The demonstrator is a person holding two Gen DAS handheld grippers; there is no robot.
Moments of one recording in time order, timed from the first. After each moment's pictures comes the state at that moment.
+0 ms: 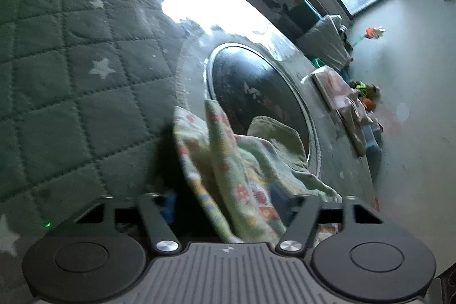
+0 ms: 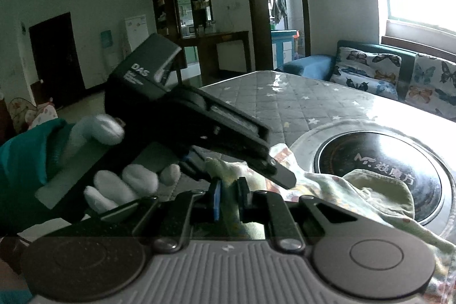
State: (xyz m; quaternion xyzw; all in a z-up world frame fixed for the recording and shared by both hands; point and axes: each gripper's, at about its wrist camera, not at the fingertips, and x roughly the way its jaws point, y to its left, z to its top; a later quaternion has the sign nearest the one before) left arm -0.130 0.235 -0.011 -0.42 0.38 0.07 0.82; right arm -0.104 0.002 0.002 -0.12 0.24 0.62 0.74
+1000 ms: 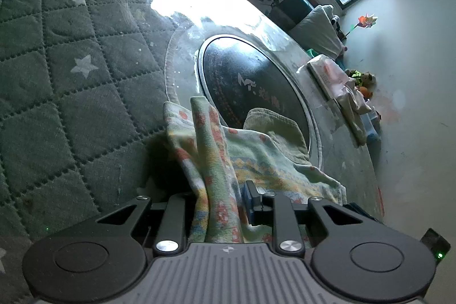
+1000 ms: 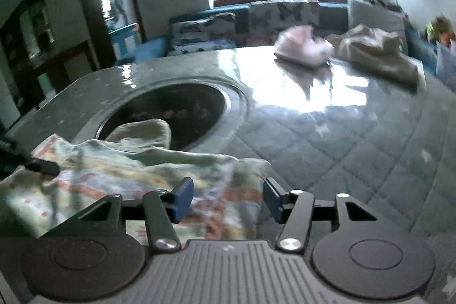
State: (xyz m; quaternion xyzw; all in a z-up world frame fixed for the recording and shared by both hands) left arm -0.125 0.229 -0.018 -0.40 0.38 0.06 0.83; right arm 0.031 -0.134 -0.053 -0.03 0.34 0.32 0.88
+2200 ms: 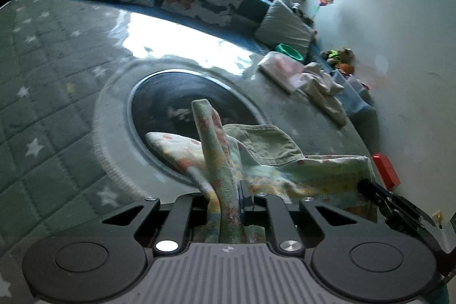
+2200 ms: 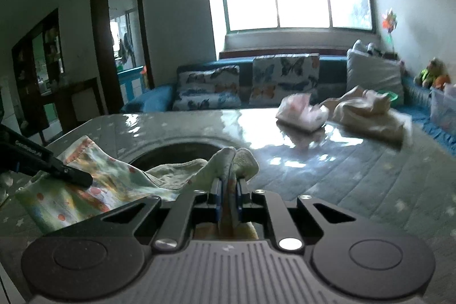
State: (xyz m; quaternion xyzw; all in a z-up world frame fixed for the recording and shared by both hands) left arm -0.091 0.163 0.052 -0.26 0.36 0.02 0.90; right arm -0.020 -0.164 0.013 -0.02 0.22 0.33 0.92
